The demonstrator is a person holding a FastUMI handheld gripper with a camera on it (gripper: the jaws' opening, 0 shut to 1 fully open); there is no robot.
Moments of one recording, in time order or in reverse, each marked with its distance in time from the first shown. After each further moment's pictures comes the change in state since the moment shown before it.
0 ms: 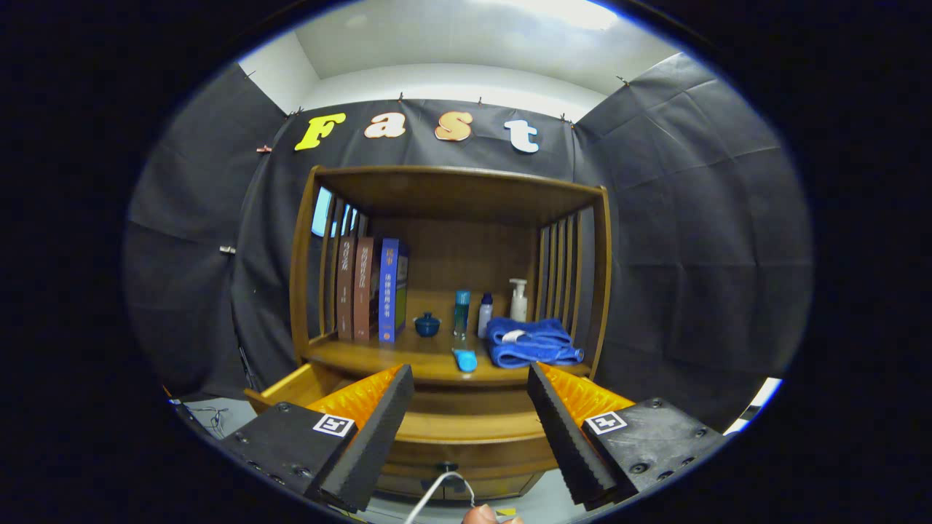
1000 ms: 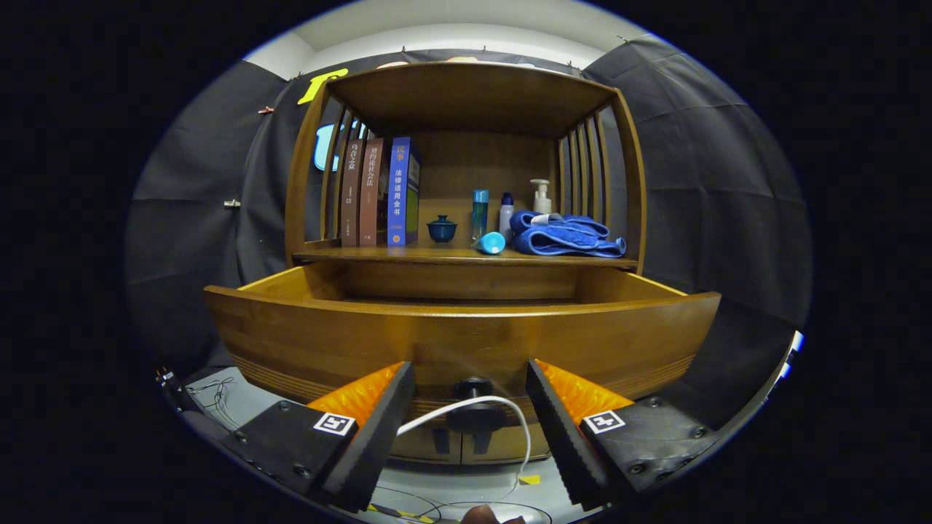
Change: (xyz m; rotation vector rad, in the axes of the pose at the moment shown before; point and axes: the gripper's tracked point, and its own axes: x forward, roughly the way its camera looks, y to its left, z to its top) arm 0.032 0.033 -0.149 0.043 0.195 0.070
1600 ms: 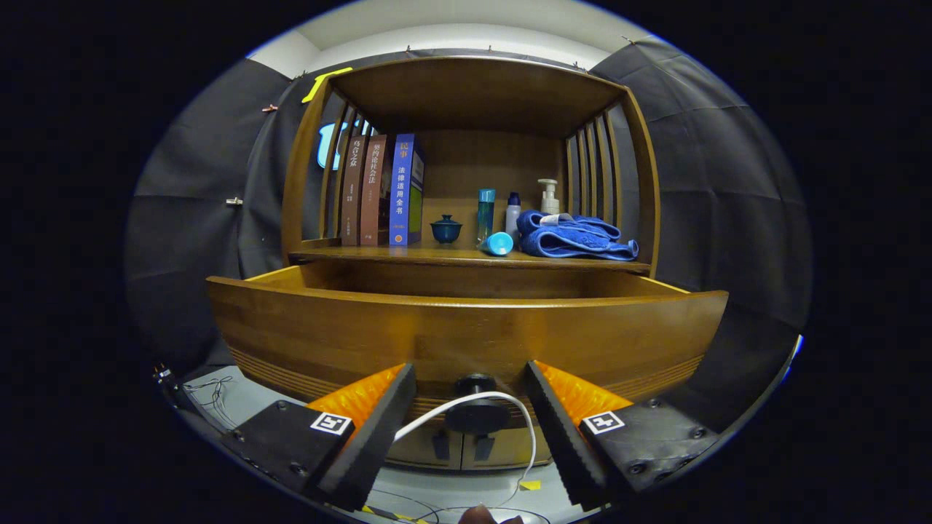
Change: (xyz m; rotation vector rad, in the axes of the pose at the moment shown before) arm 0.040 -0.002 0.005 -0.012 0.014 -0.007
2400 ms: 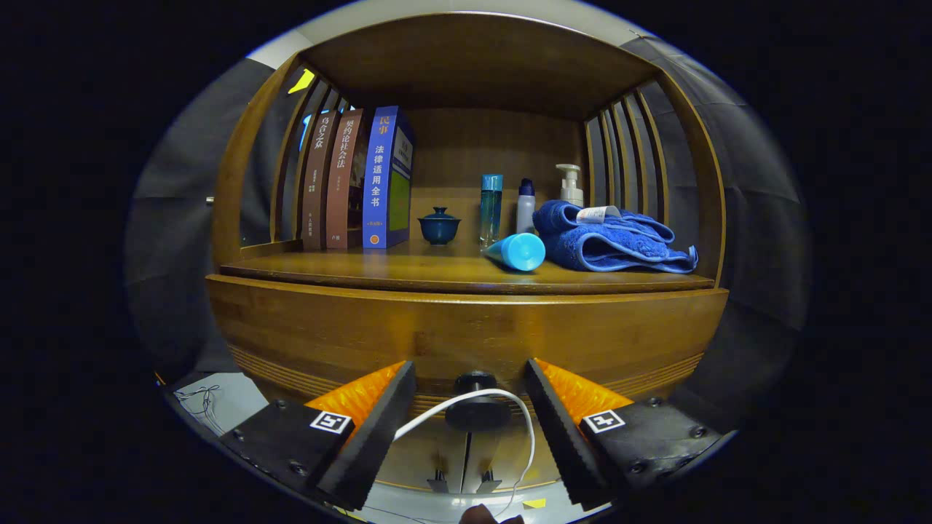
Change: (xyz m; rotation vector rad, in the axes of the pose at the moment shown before) arm 0.110 0.006 0.018 -0.006 -0.001 -0.012
